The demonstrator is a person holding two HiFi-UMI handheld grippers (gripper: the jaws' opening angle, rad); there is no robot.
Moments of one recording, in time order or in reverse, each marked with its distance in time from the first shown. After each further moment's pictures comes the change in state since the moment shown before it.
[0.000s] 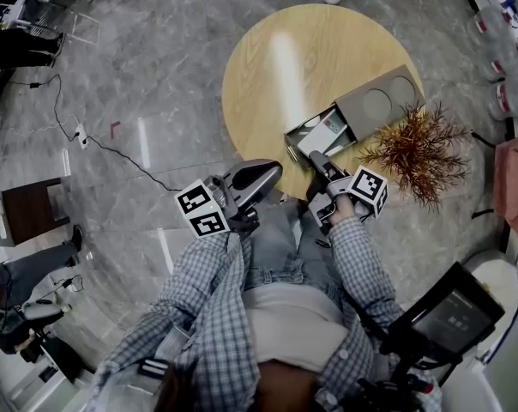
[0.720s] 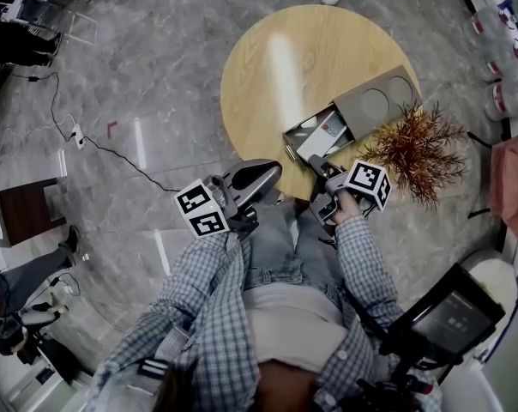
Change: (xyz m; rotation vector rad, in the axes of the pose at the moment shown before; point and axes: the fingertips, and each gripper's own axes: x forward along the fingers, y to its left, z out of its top) left arm 0.003 0.002 -0.003 0.000 -0.005 -0.006; right arm -0.005 -0.014 -0.001 -0.064 0.092 -0.183
